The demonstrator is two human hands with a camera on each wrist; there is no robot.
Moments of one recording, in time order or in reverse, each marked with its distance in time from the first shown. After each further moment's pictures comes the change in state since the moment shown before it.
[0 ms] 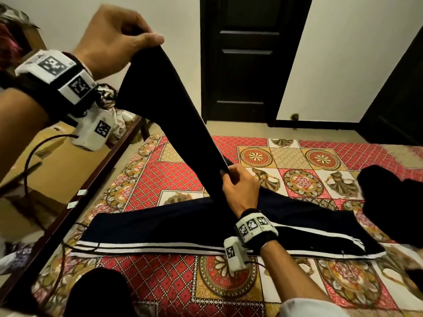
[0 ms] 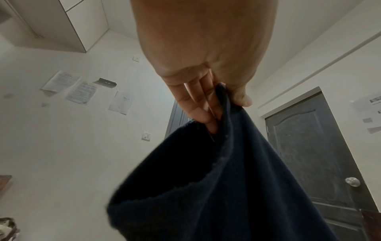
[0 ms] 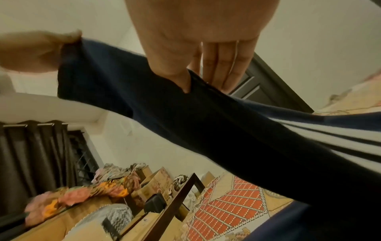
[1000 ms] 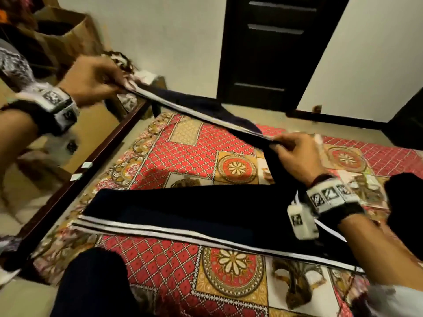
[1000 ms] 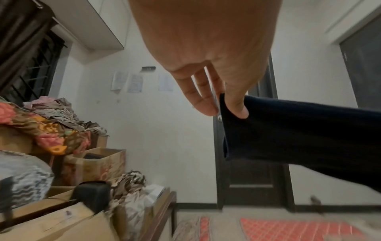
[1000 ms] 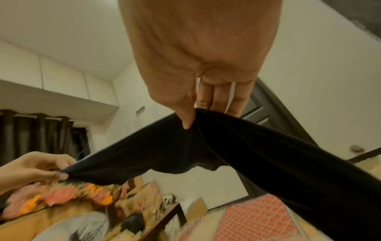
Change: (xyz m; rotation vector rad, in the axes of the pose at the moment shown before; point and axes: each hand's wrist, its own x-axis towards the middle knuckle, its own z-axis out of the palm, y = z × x) left_hand -0.087 -0.180 -0.001 0.313 -0.137 -0.061; right_hand 0.105 0.024 -0.064 -0.108 -0.336 -0.090
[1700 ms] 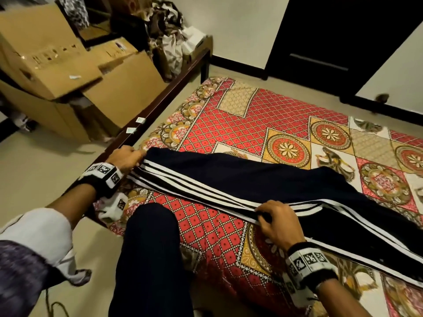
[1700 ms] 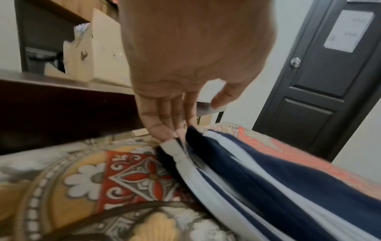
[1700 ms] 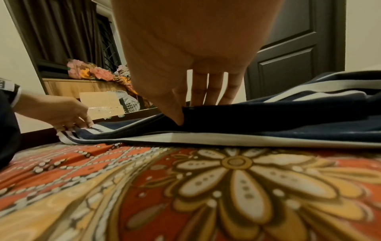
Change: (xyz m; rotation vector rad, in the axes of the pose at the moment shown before) left_hand -0.269 -0.104 0.127 -0.158 -0.399 -1.121; right_hand -0.165 0.044 0.188 -0.410 -0.478 -0.120
